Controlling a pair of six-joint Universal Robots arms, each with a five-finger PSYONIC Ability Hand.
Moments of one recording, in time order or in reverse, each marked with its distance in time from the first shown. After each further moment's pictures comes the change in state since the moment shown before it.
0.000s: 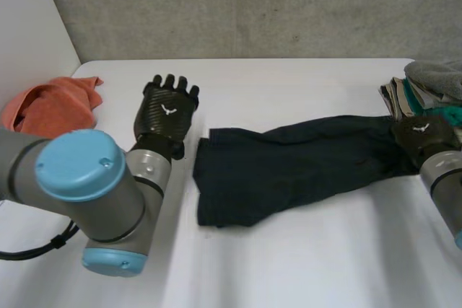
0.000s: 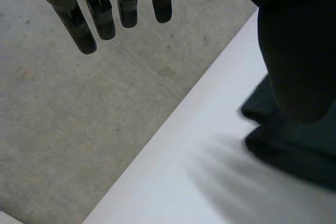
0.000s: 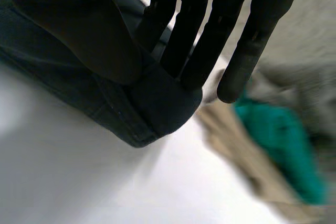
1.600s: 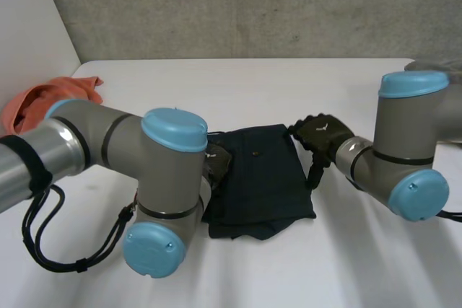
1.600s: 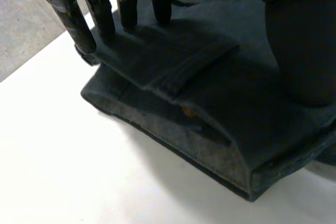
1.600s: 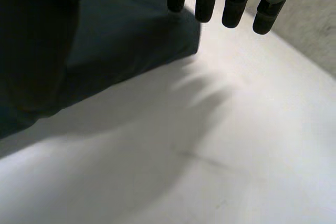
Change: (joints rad) left arm -0.136 -0.289 0.465 -0.681 -0.037 -0.278; right arm 0.242 0.360 -0.524 0.321 -0.188 0.093; left_hand 0.000 0.000 -0.005 0.000 0.000; right_hand -0.895 -0.964 -0.978 -0.986 -0.944
